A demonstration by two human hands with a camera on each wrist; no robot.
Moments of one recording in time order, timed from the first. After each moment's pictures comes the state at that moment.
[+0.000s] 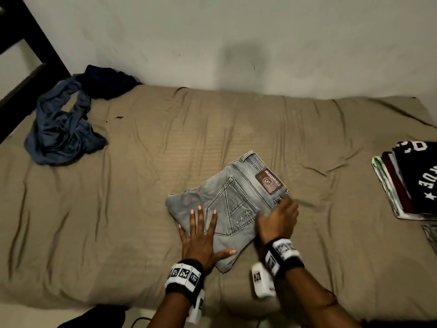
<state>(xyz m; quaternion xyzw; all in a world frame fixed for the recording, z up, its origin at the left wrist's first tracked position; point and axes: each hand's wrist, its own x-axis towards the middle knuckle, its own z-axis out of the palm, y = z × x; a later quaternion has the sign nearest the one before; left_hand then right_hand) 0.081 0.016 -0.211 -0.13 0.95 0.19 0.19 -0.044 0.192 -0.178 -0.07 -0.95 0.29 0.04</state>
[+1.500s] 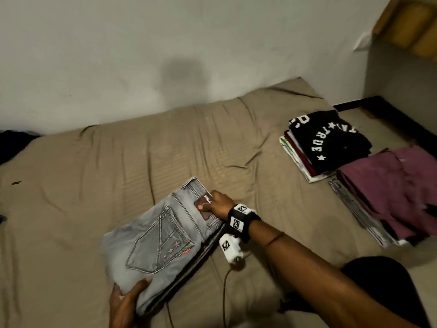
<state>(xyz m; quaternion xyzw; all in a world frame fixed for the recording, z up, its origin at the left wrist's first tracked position) 0.099 0.048 -0.169 -0.41 0.54 0.73 -0.07 -0.160 0.275 -0.197 0.04 -0.88 0.40 -0.27</state>
